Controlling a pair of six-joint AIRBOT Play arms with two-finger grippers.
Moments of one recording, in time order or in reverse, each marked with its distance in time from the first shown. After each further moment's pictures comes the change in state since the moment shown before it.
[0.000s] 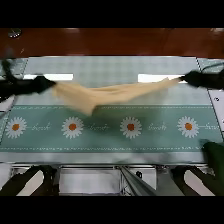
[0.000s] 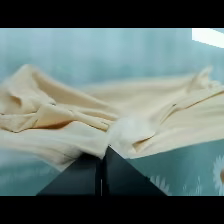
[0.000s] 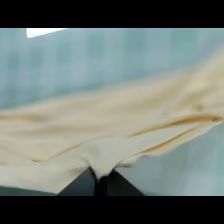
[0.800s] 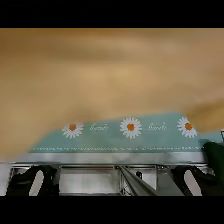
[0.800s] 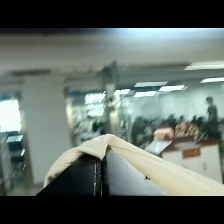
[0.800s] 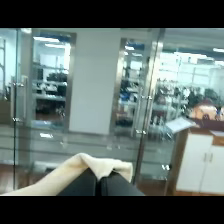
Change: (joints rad) left arm 0.000 0.498 0.842 0.309 0.142 -0.156; right arm 0.004 0.340 0.903 -0.505 0.052 0.362
